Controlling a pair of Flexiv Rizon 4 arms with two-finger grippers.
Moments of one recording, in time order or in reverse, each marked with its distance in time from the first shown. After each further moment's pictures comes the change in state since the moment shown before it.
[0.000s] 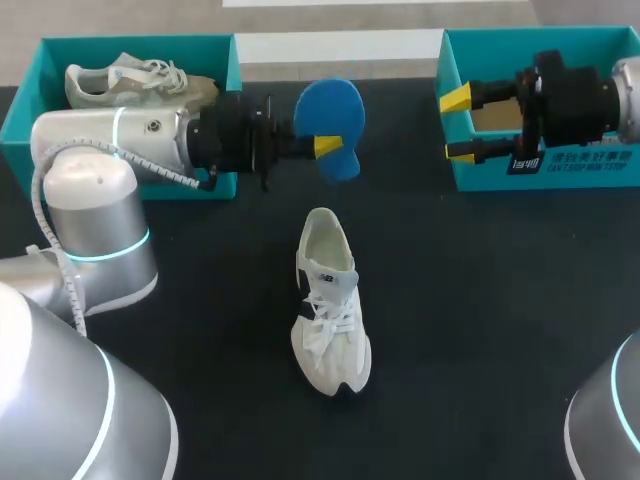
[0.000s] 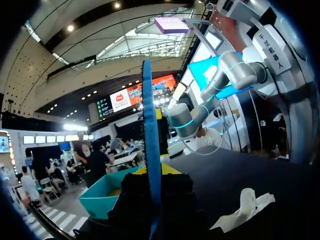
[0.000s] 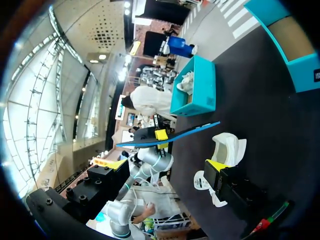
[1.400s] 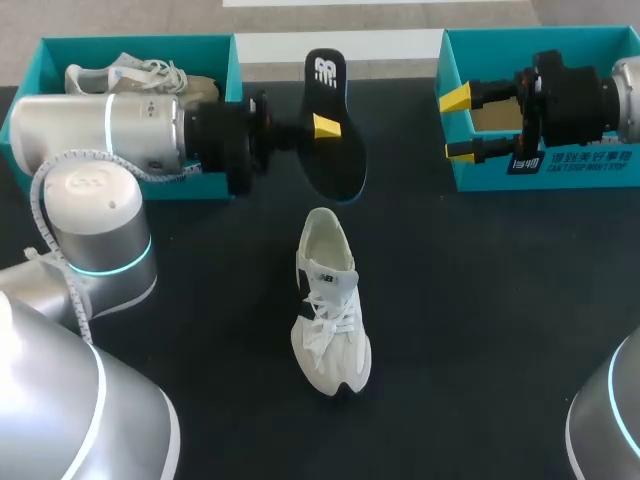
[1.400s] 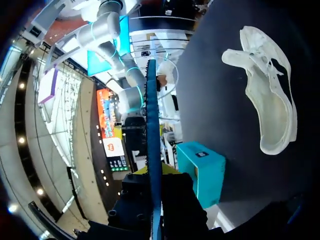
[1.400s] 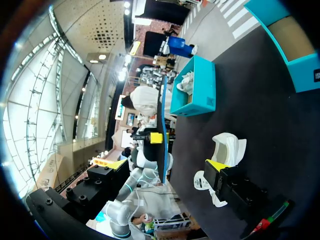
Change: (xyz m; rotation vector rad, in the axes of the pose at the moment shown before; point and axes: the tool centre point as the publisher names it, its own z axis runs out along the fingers) left arm -0.016 -0.007 -0.003 -0.175 0.063 1.380; right arm 0.000 -0.001 0.001 0.003 -0.001 0.000
